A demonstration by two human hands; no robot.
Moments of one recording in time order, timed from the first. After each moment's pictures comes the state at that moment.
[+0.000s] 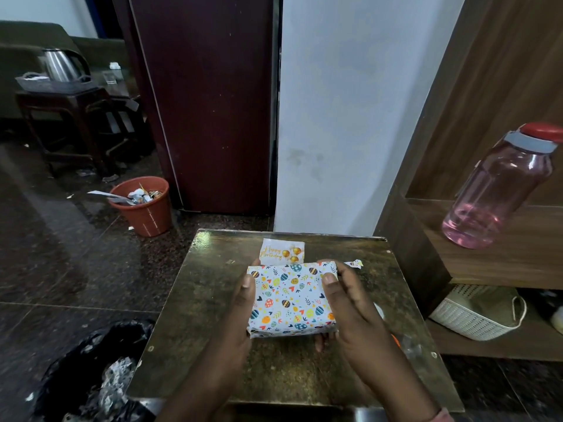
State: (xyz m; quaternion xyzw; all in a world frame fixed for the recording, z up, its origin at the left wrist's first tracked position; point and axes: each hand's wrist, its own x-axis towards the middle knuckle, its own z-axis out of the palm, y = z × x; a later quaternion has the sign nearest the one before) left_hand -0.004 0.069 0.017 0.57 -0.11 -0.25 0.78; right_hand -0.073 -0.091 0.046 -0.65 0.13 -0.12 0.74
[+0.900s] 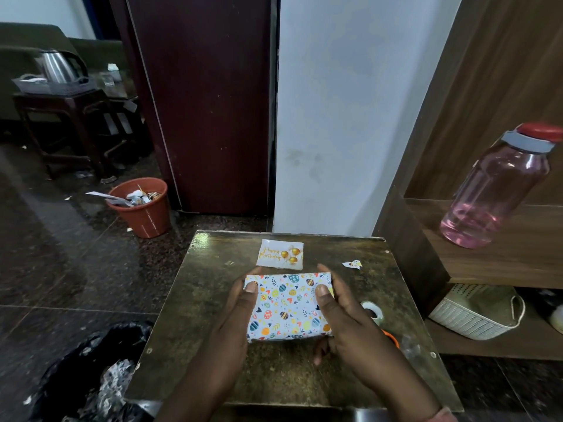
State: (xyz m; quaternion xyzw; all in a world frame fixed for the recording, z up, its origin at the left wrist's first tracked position) left_hand 0.001 0.073 0.018 0.66 -0.09 -0.21 0.72; right_hand -0.075 -0.102 0.029 -0.69 0.16 -0.02 0.70
